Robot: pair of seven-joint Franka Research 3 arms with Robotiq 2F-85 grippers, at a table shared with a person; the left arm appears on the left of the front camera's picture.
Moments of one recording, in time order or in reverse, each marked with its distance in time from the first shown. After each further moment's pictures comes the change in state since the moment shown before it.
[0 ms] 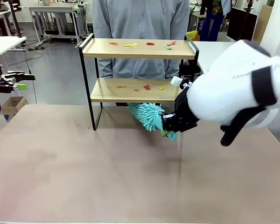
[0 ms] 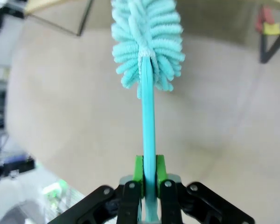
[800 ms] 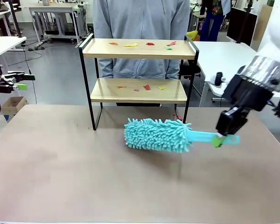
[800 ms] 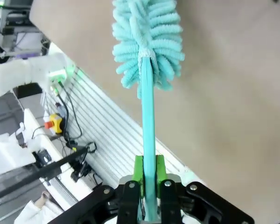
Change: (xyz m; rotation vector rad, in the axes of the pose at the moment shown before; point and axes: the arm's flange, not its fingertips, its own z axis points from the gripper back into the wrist) left arm 0.000 0.000 0.000 0.000 0.000 0.000; right arm -0.030 -0.072 0.120 0.156 0.423 0.247
